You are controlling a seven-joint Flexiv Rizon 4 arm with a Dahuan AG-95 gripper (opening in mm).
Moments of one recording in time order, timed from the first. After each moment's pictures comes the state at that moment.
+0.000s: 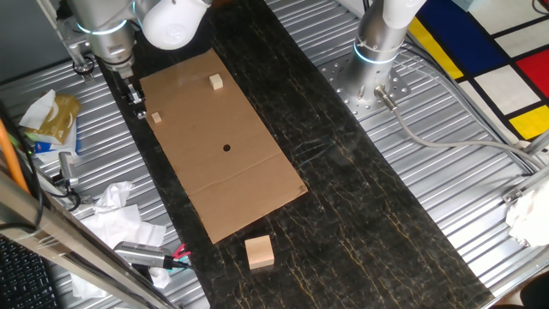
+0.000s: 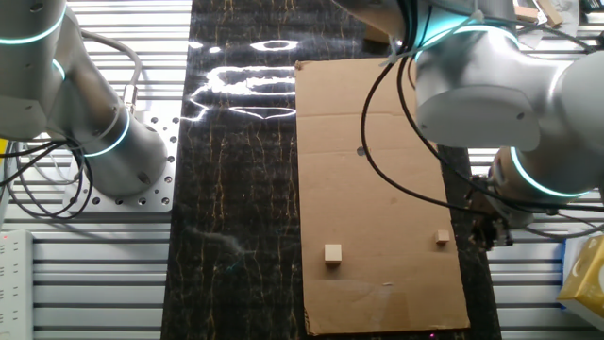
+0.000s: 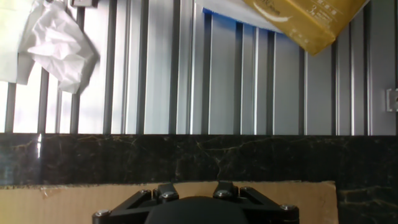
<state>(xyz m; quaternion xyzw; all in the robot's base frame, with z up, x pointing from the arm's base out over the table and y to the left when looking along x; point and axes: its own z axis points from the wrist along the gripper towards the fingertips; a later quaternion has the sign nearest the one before) 0.652 -0.158 0.085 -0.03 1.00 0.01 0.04</state>
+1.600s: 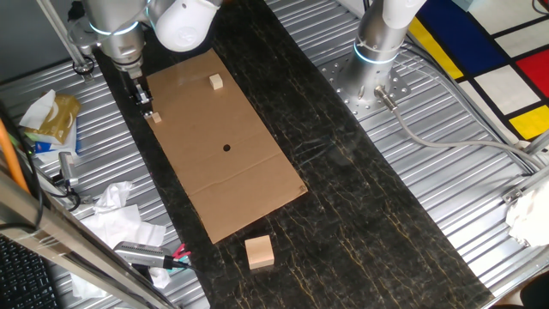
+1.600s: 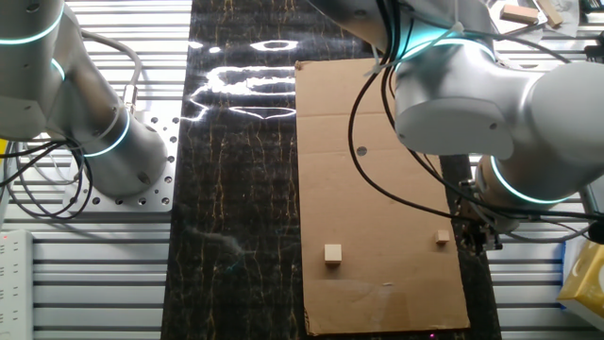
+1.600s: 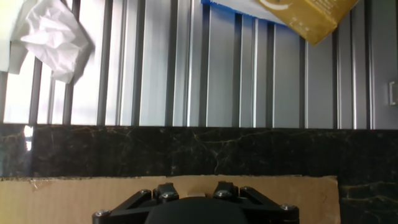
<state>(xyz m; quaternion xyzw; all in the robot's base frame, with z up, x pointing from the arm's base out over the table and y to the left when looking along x) 0.644 -0.161 0.072 -0.03 1.00 0.00 0.04</state>
